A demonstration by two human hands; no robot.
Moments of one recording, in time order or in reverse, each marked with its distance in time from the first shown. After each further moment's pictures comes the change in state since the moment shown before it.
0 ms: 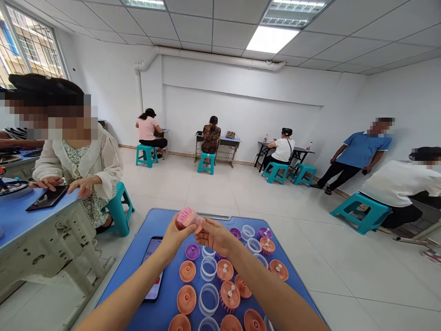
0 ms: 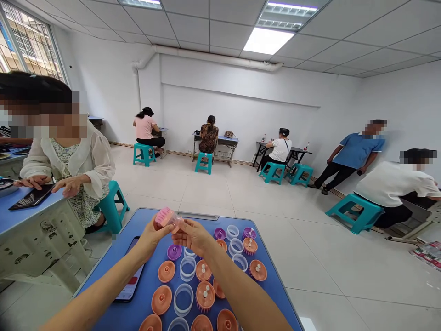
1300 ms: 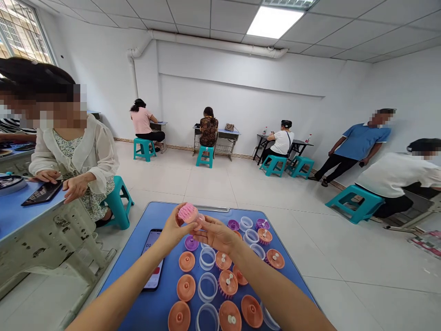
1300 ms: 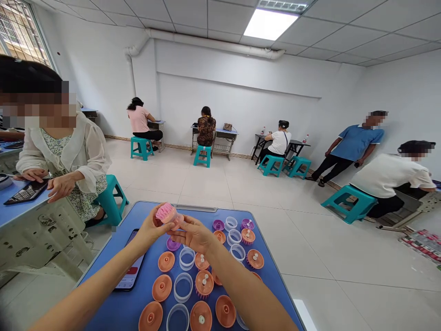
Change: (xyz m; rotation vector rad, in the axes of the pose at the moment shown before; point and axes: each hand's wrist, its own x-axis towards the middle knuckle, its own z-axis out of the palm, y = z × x) left_hand -0.002 -0.001 -0.002 0.121 -0.051 0.021; right_hand -0.014 0.004 -0.005 0.111 -0.082 0.018
